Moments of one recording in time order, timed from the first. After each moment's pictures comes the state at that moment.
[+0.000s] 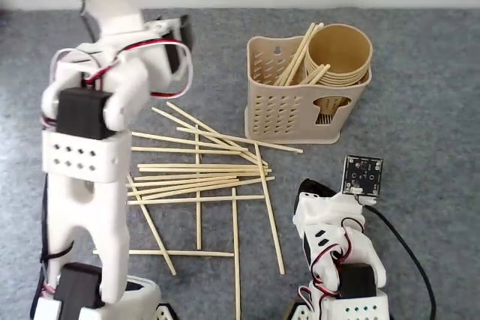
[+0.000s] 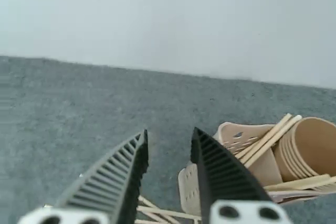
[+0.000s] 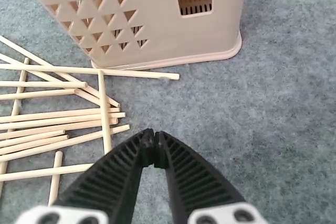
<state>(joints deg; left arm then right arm) 5.5 -12.1 -19.9 77.1 23.9 -7.8 -103.2 91.6 57.9 -14.1</state>
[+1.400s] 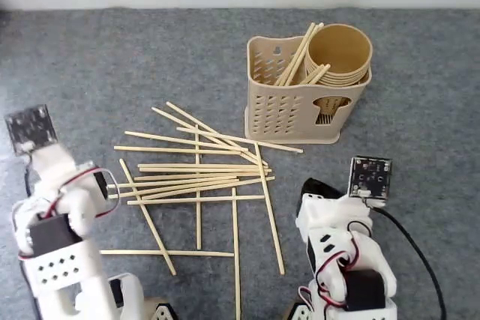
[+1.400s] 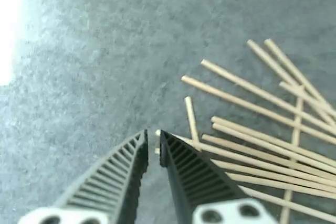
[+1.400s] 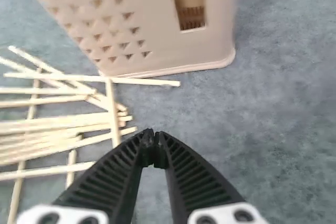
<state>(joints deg) -24.7 -61.1 57.8 68.2 11.5 -8.5 -103.2 81.3 66.5 -13.3</state>
